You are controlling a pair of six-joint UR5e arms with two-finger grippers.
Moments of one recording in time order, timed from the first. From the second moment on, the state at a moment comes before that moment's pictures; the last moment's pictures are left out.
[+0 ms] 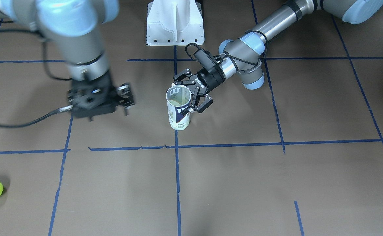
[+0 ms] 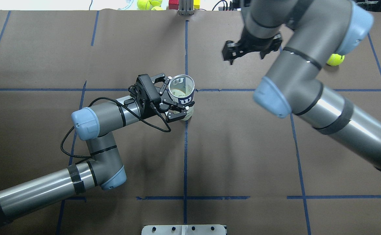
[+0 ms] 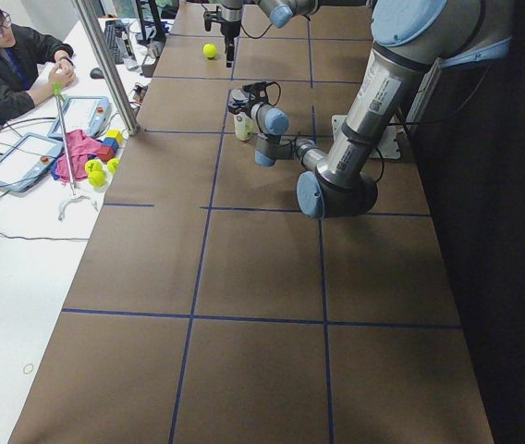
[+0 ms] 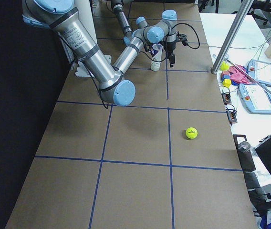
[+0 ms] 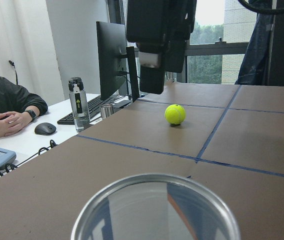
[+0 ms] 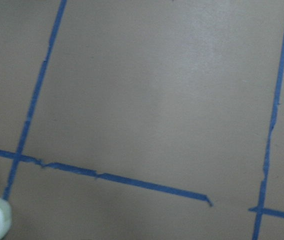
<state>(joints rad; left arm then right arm) -0.49 -2.22 -1.25 -3.18 -1.51 -0.28 0.89 -0.90 1.73 -1.75 1.99 0.66</state>
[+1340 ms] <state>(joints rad) -0.48 -2.22 -1.25 -3.18 -1.51 -0.28 1.18 -1.07 1.09 -1.12 2.11 0.04</state>
